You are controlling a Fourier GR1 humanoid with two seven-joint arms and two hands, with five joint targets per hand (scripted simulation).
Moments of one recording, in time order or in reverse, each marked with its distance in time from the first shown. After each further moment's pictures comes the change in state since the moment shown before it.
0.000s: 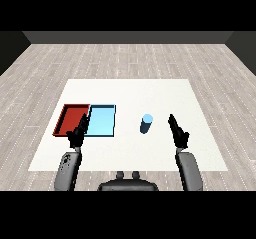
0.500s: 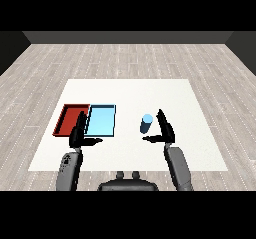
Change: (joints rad) left arm 0.006 -0.043 0.023 -0.041 0.028 -0.007 -0.163; right arm -0.098 0.104 0.072 0.059 -0.034 -0.038 -0.073
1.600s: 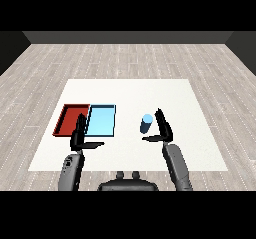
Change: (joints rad) left arm 0.027 -0.027 0.011 0.061 -0.007 -0.018 -0.240; right arm -0.060 0.004 -0.030 0.155 -0.059 0.069 -0.222
